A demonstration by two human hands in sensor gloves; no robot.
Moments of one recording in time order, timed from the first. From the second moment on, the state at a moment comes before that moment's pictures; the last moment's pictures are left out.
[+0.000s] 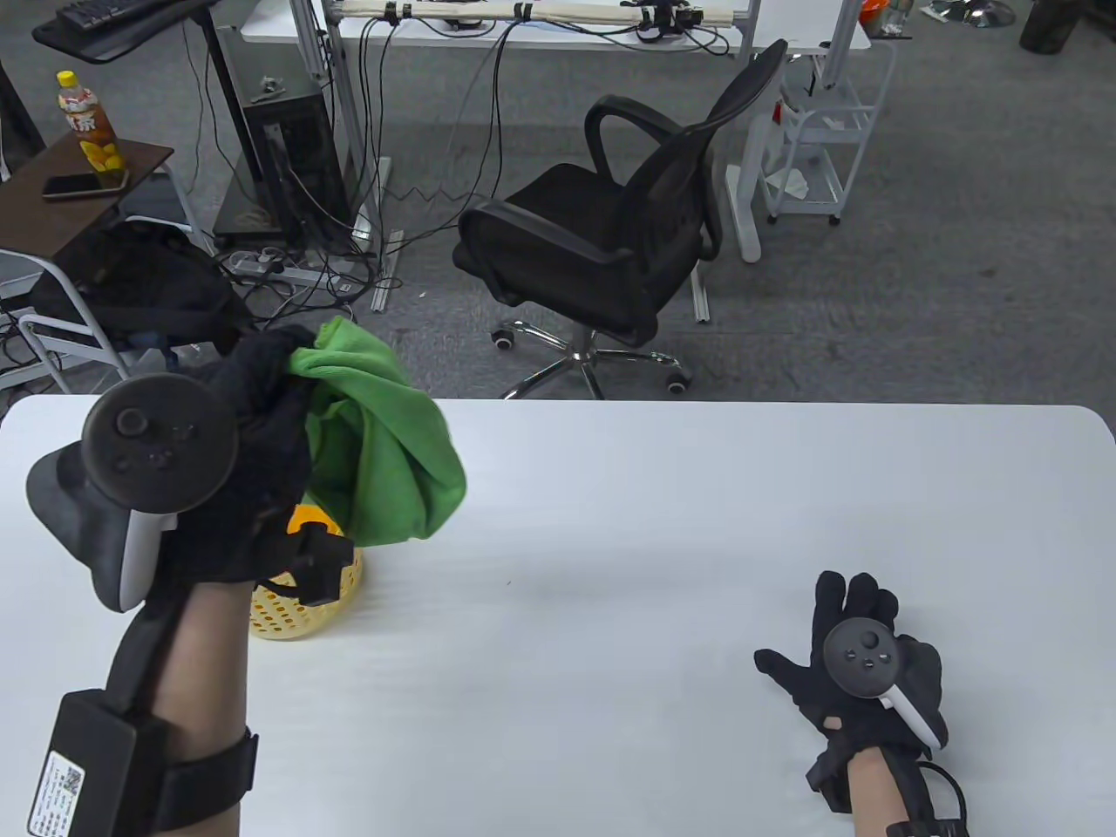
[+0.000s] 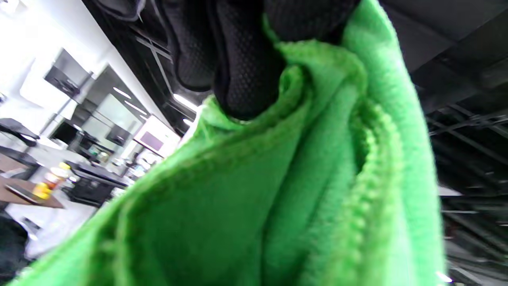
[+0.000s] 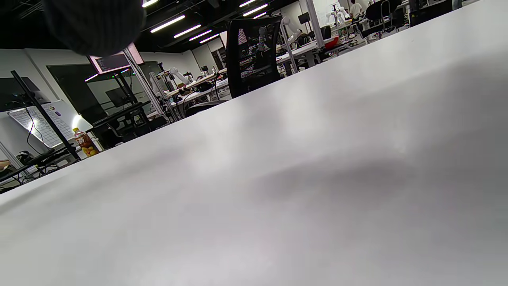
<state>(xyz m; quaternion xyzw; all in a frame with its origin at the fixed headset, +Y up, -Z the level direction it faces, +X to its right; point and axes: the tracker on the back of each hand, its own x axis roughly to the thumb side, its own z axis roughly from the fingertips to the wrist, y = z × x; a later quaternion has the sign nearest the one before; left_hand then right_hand) -0.226 -0.395 -0.284 0.25 0.04 0.29 0.92 0.277 -0.756 -0.307 0.00 0.03 0.98 0.21</state>
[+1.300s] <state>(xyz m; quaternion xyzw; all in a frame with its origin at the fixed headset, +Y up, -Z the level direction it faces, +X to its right) -0.154 -0.737 -0.353 -0.14 0.00 0.05 0.99 0.272 -0.770 -0.311 -0.01 0.07 0.98 0.18</state>
